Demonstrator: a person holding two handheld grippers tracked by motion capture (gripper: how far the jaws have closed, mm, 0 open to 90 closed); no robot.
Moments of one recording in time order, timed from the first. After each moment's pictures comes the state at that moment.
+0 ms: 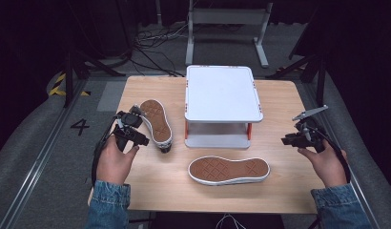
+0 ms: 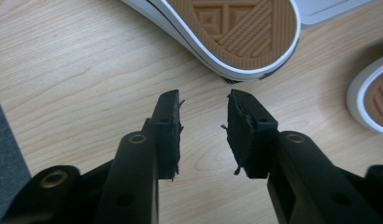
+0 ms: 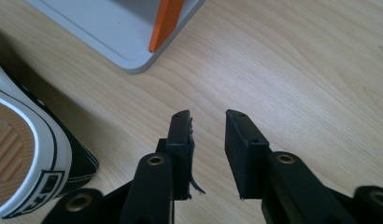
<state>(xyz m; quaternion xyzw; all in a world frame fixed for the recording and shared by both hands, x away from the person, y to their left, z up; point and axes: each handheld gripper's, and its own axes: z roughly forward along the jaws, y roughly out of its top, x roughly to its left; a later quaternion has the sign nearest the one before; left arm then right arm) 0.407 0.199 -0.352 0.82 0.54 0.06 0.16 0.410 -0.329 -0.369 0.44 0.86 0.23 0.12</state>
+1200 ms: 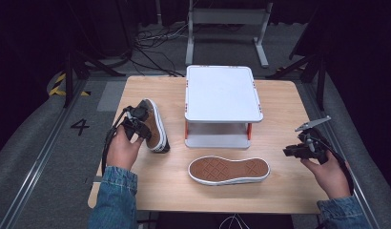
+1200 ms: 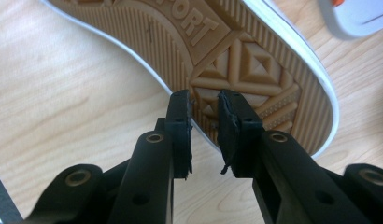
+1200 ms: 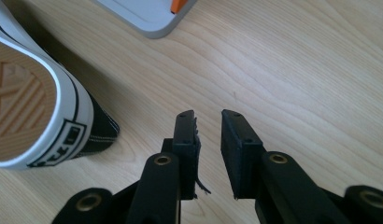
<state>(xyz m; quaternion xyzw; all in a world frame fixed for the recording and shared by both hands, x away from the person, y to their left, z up) 0.456 0.201 -0.387 0.83 0.55 0.02 0.12 0.388 -0.336 -0.385 0.44 0.86 0.24 0.08</state>
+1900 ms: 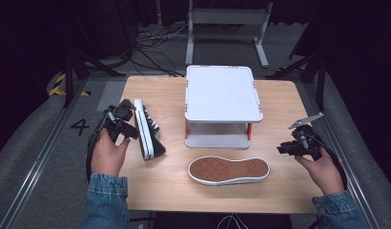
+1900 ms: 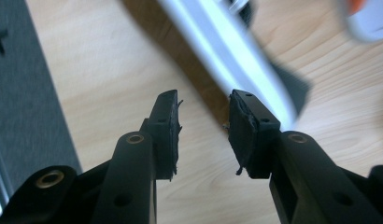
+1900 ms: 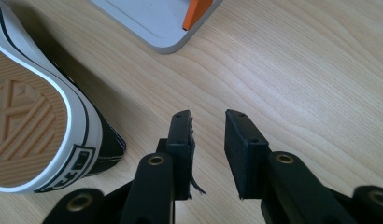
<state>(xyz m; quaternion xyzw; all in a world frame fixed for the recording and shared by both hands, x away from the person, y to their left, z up) 0.428 0.218 -0.347 0.81 0.56 0.08 0.15 0.396 -0.324 -0.385 0.43 0.87 0.24 0.08</state>
